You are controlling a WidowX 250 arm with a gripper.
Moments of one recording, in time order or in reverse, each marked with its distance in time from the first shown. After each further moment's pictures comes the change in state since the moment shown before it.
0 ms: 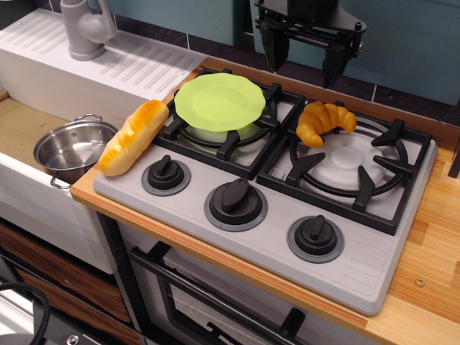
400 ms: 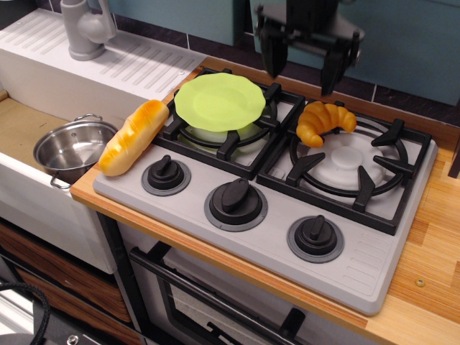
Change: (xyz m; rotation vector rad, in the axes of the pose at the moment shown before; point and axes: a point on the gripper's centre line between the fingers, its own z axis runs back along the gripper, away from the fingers) arm -0.008 -0.001 -0.015 -0.003 0.046 0.002
